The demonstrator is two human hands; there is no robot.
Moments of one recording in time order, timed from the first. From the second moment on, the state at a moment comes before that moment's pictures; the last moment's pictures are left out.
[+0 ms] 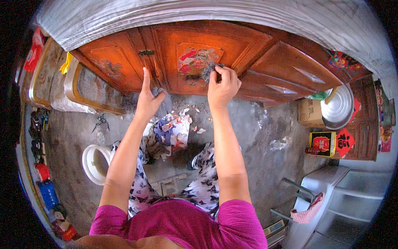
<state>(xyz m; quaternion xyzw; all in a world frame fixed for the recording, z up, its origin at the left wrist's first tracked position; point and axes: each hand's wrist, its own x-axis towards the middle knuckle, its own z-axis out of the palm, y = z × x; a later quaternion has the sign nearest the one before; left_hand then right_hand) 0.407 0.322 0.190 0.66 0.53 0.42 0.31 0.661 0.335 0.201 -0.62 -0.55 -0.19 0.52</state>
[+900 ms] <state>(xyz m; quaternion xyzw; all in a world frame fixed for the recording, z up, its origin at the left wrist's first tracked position) 0.404 0.324 0.191 0.67 0.53 0.40 0.34 0.647 0.331 0.168 -0.65 -0.61 -0.14 0.44</state>
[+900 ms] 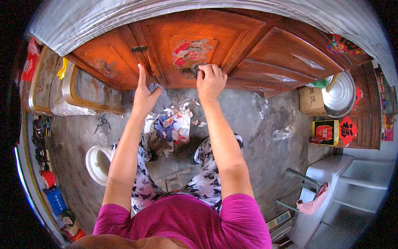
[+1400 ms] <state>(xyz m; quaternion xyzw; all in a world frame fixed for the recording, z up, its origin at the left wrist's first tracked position) 0.401 0.323 0.194 0.68 0.54 0.39 0.31 0.641 0.335 0.202 -0.64 -0.54 -0.17 0.52</state>
